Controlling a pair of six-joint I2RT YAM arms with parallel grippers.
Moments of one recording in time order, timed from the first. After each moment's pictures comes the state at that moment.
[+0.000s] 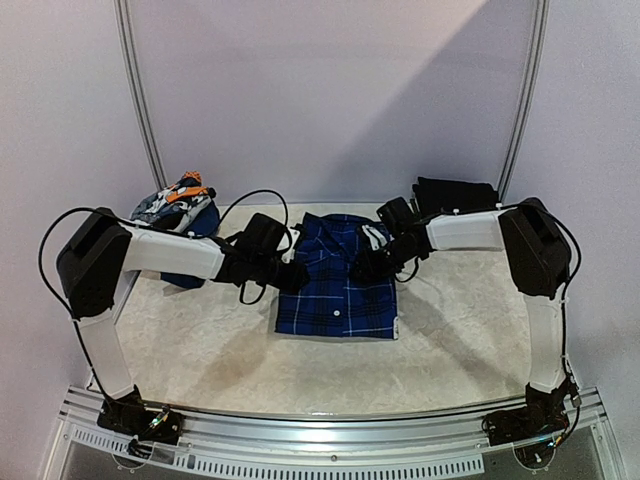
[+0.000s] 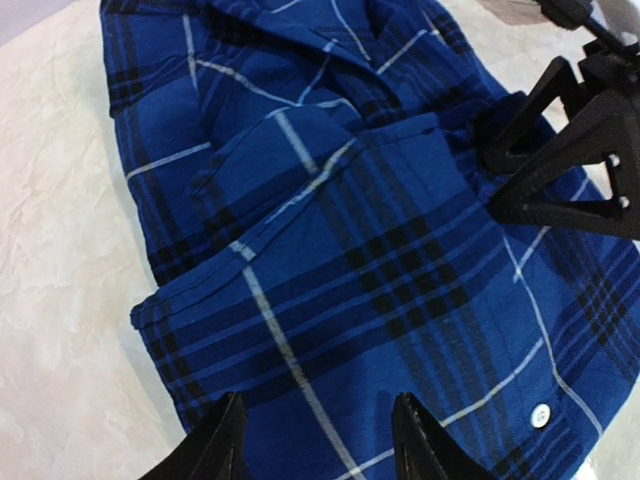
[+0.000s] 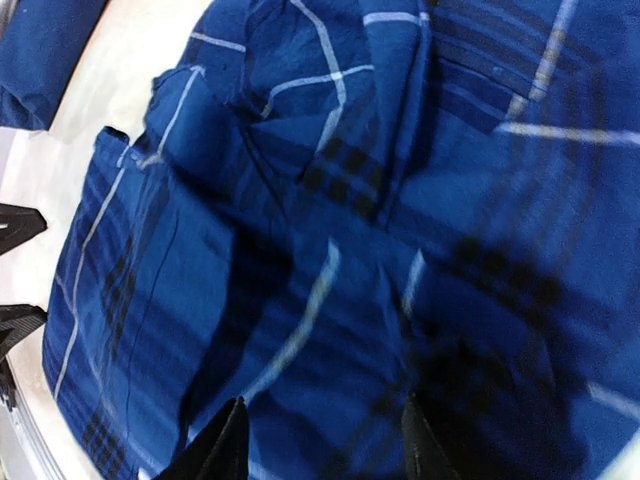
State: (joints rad) left arm -0.72 1.87 1.12 -0.04 -0.03 -0.21; right arm 0.58 2.15 1.51 -0.33 -0.36 0.28
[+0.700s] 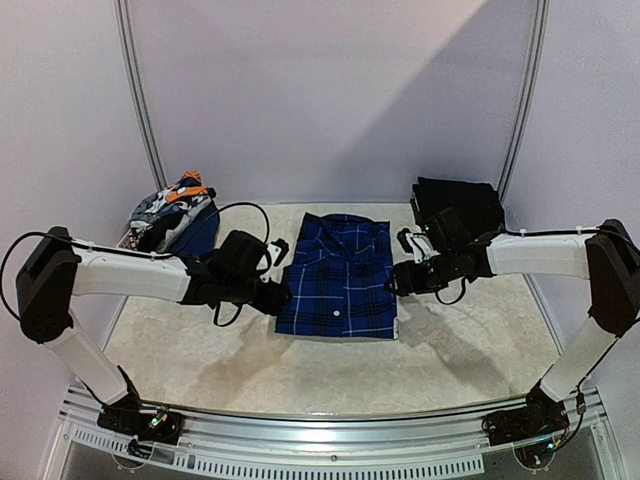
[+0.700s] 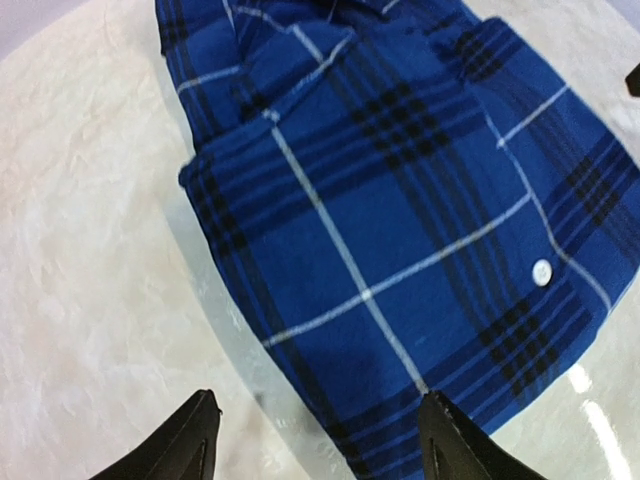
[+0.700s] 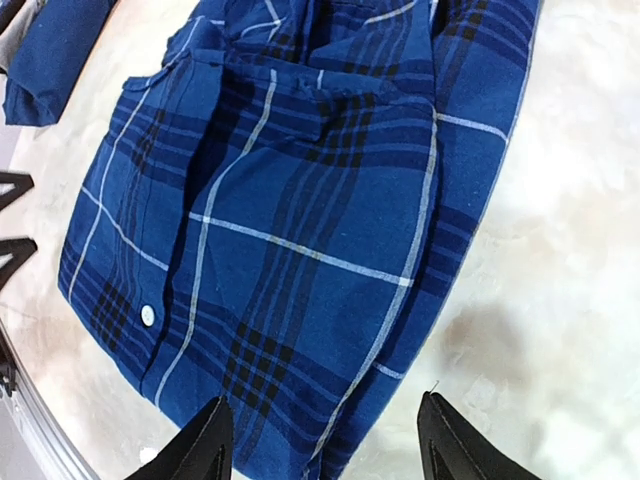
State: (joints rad) left arm -0.79 1.60 0.87 -0.09 -0.15 -0.20; right arm 0.58 1.63 0.99 -0.26 -0.22 0.37
